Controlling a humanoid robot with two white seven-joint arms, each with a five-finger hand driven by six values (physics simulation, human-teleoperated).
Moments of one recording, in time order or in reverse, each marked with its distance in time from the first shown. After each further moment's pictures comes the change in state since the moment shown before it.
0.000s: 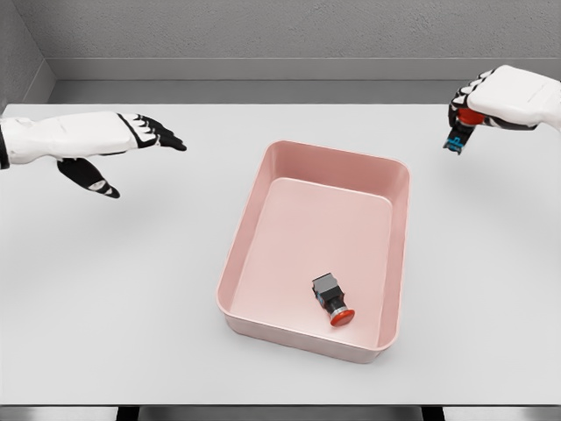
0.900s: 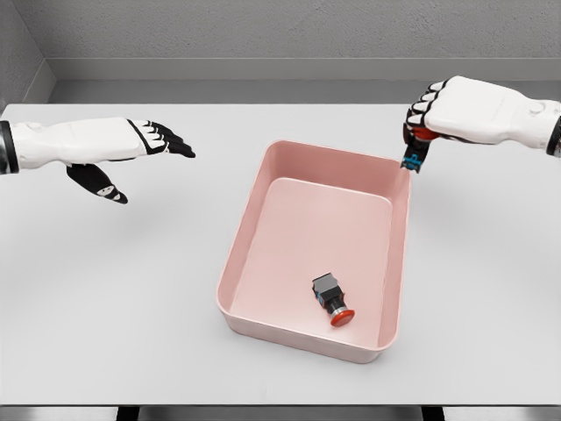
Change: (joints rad) left arm 0.008 -0.009 -0.001 -0.017 -0.001 0.000 -0.002; right arm 0.049 -0.042 -0.003 -0.282 -0.044 0.000 0.003
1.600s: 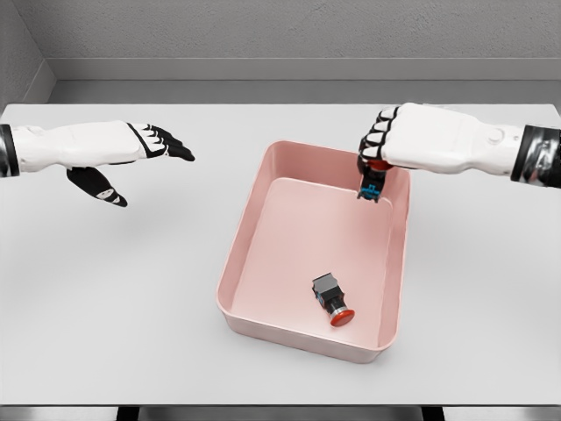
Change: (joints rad) left arm 0.009 0.001 -0.001 0.001 -0.004 0.000 0.000; right arm 0.045 0.025 0.006 -0.175 -0.012 0.000 0.004
